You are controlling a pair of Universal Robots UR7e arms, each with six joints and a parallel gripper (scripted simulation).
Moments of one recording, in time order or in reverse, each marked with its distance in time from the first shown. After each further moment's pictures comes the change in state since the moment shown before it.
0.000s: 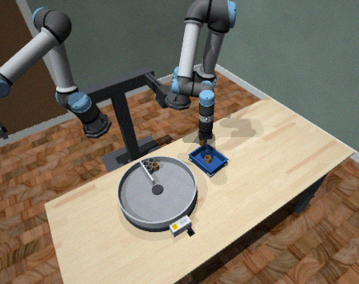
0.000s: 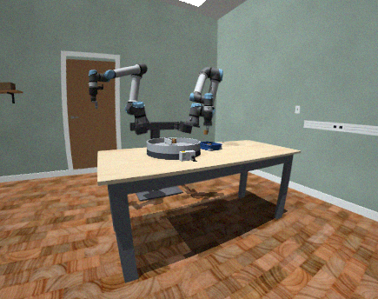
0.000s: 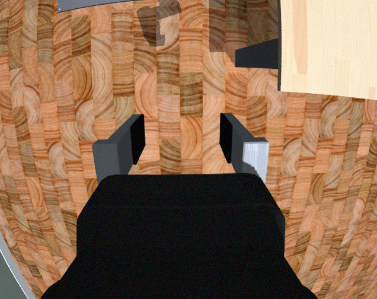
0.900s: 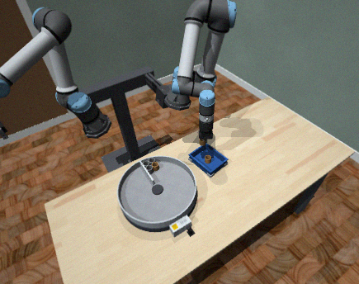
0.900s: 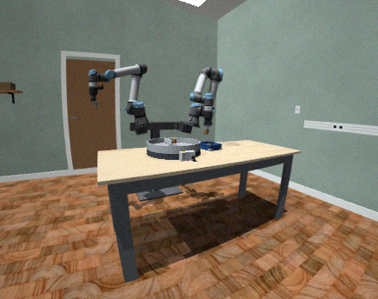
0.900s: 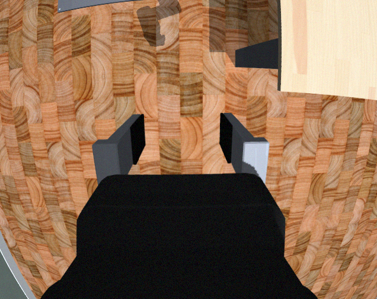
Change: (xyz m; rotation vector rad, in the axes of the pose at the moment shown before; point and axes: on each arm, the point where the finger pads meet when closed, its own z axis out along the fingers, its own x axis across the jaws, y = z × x) left arm 0.001 0.000 0.000 -0.001 0.000 -0.001; right arm 0.000 0.000 0.000 0.000 0.000 0.000
